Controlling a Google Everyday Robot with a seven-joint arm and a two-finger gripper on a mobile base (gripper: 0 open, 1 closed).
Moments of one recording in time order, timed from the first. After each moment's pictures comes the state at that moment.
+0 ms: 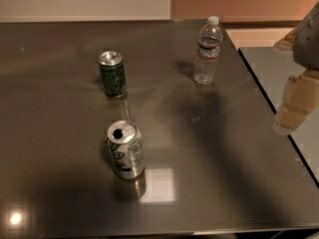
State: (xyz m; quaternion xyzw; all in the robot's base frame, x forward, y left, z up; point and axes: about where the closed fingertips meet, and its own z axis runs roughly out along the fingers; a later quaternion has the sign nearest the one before) arm 0.438 -0.217 0.976 -0.60 0.78 -0.03 0.16
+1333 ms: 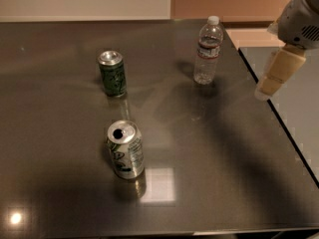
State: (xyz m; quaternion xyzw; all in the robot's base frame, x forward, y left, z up) arm 0.521 -0.230 0.972 -0.56 0.80 -0.04 0.19
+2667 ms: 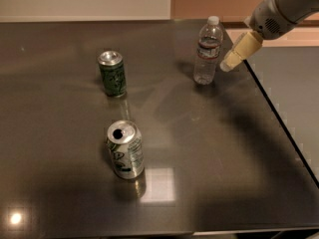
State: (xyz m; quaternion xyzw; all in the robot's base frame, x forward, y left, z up) arm 0.648 -0.206 0.947 -0.50 0.81 0.05 0.31
